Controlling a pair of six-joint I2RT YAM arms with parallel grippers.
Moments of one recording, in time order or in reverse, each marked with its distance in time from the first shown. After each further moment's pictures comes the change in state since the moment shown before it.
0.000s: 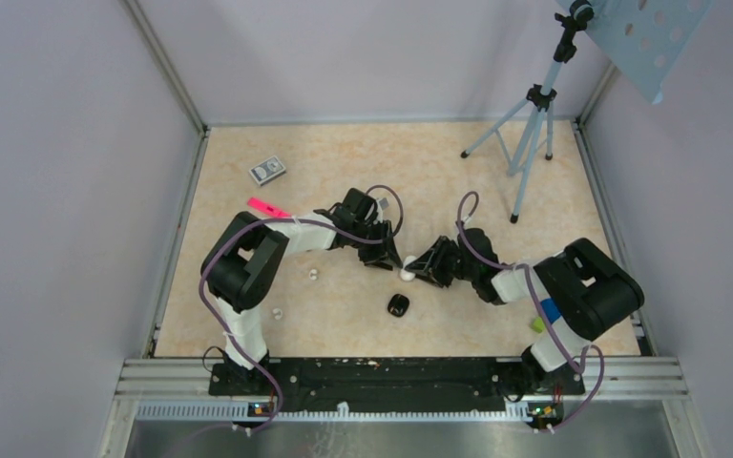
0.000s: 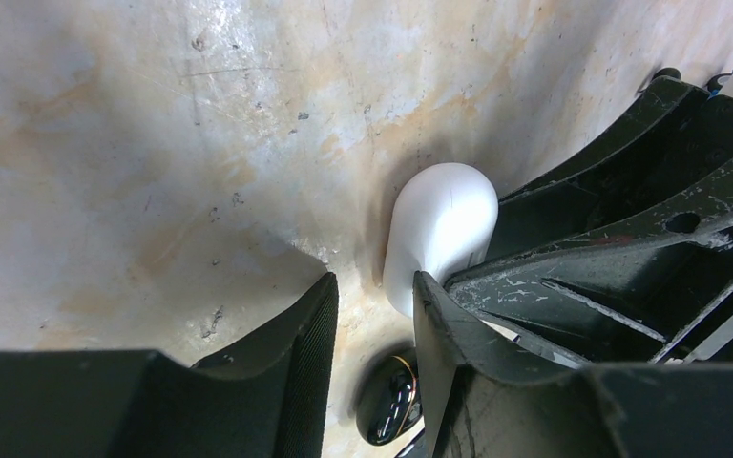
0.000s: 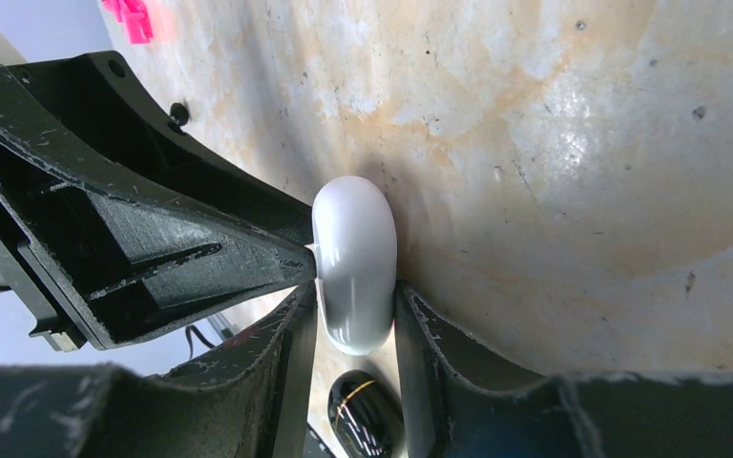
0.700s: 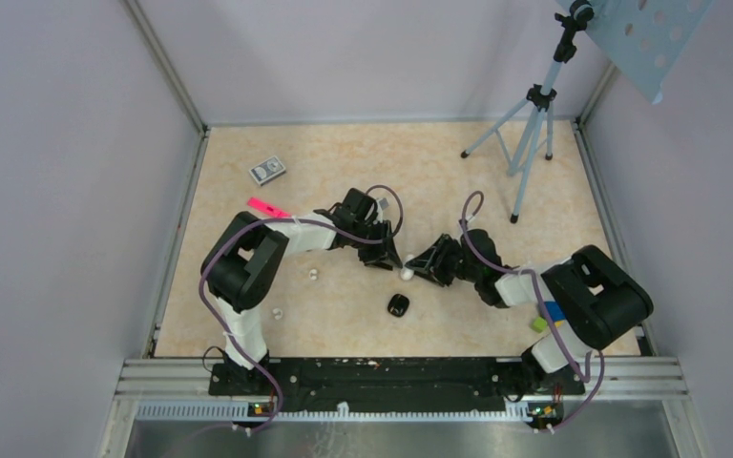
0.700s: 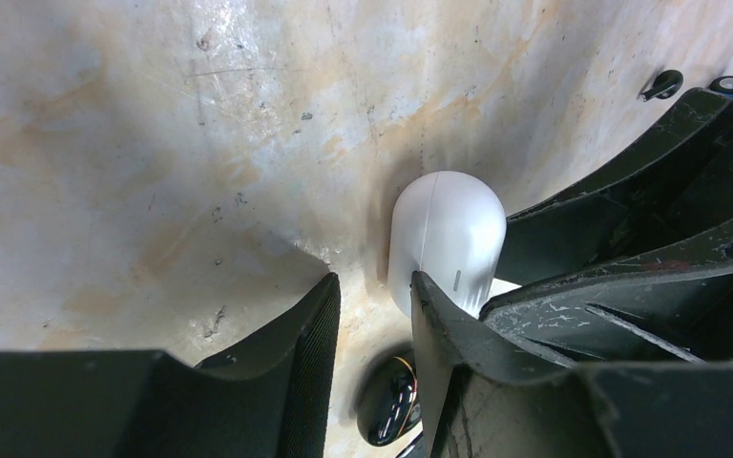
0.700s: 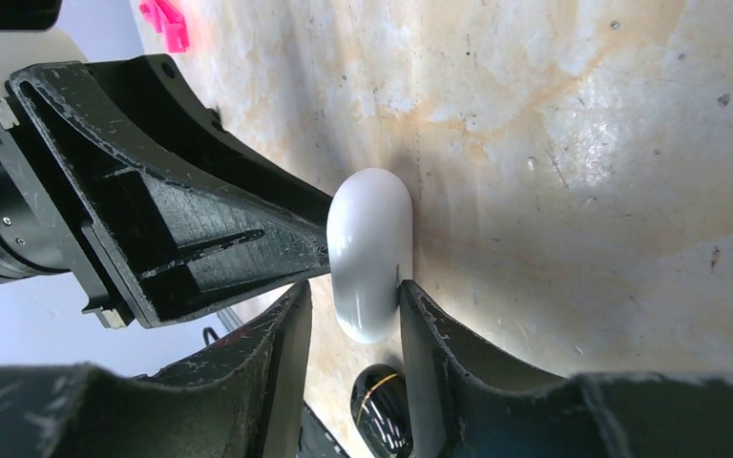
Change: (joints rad) left arm 0.000 0.000 0.000 -0.001 -0.004 -0.002; right arm 0.002 -0.057 -0.025 0.025 0.016 0.023
